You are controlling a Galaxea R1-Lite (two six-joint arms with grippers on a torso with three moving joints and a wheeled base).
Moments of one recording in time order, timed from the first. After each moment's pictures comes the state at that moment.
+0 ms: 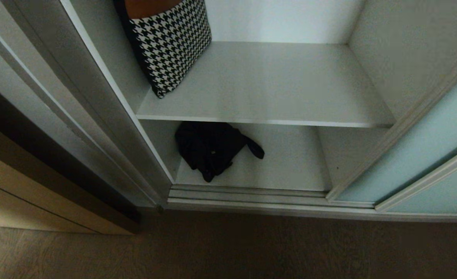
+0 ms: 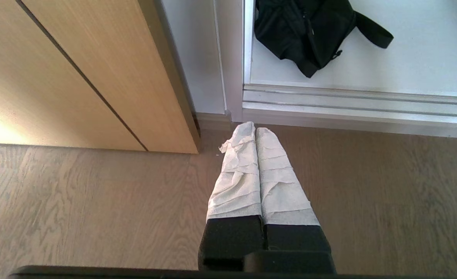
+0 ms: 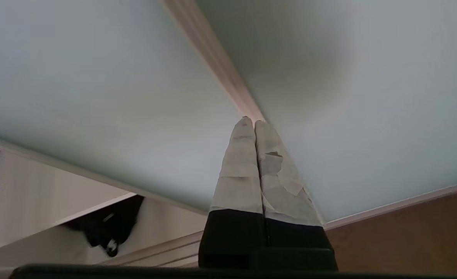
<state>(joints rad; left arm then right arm) 0.01 0.00 0.00 0.00 0.00 0.02 -1.15 1.50 -1.38 -0.22 1.00 0.53</state>
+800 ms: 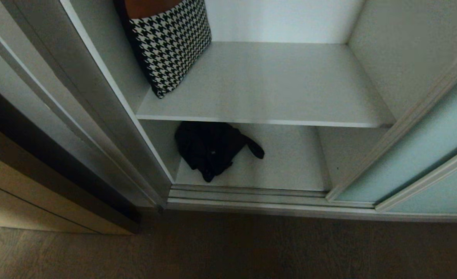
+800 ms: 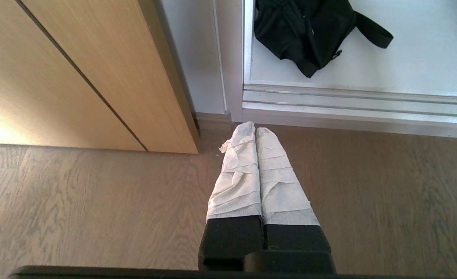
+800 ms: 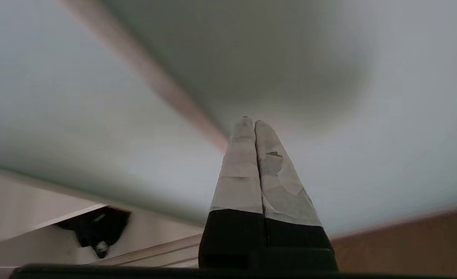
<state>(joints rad) 0.01 0.00 0.00 0.00 0.00 0.02 -1.11 1.62 -1.41 -0.33 0.99 0.53</state>
